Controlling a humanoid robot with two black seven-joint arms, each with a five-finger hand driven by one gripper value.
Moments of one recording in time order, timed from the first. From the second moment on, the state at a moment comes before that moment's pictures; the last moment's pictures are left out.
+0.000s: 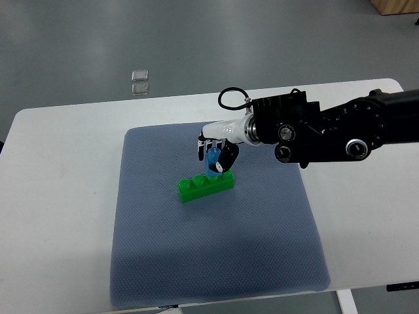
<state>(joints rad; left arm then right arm) -0.11 0.00 -0.09 -0.21 0.07 -0.04 0.17 1.56 -0.23 -0.39 1.33 -0.75 -0.01 -0.29</state>
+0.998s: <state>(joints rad) -0.11 0.00 -0.09 -0.21 0.07 -0.04 0.17 1.52 -0.22 -0.39 1.31 -0.83 -0.01 -0.27</state>
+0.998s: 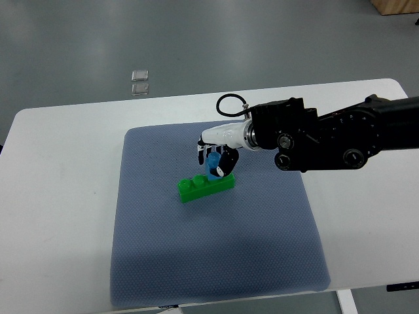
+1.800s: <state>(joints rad) -0.11 0.00 -0.09 -0.22 0.07 -0.04 0.17 1.48 -0.23 -0.39 1.31 -0.87 -0.03 -0.25</state>
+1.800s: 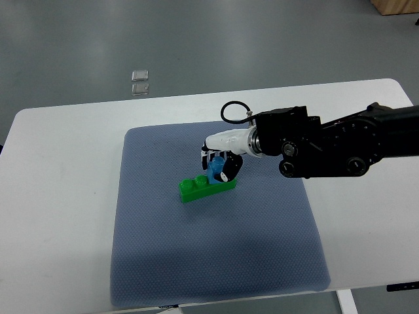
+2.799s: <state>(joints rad) -0.11 0.00 -0.09 -0.22 0.07 -0.04 0.17 1.44 -0.22 -0.40 1.29 -0.89 -0.05 -0.22</state>
